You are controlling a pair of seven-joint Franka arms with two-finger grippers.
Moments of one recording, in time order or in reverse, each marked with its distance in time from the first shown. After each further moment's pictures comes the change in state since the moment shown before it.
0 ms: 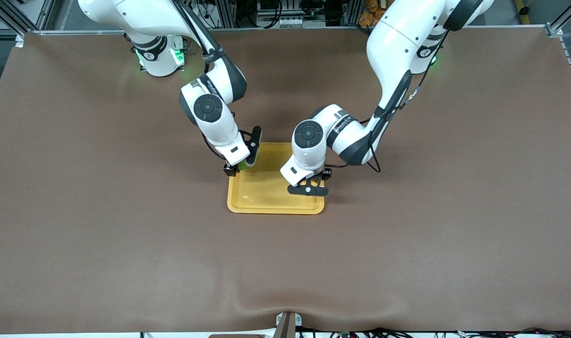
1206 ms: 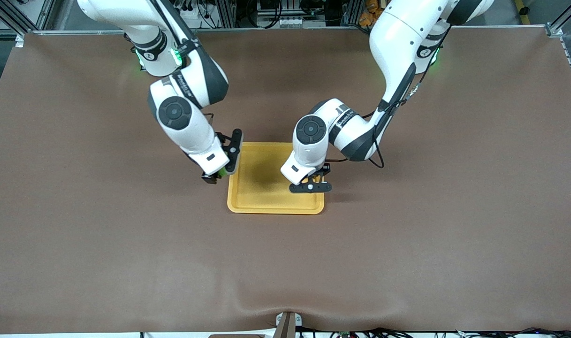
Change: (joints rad) left arm 0.000 -0.044 -0.001 -0.001 -0.059 -0.029 -0.058; right arm -0.091 -0.083 0.002 0.118 0.001 -0.197 -0.115
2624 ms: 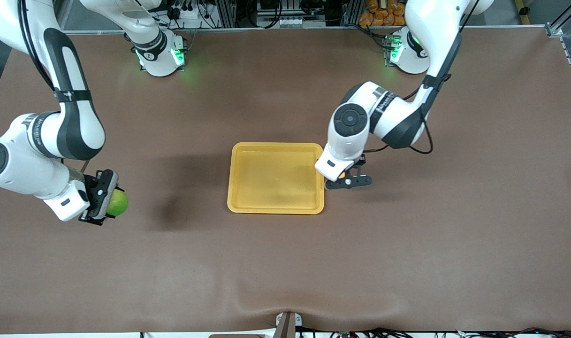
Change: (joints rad) left arm 0.094 -0.212 -0.002 -0.148 0.000 -0.132 -0.015; right arm -0.531 0.062 -0.005 0.174 0.073 -0.142 -0.544
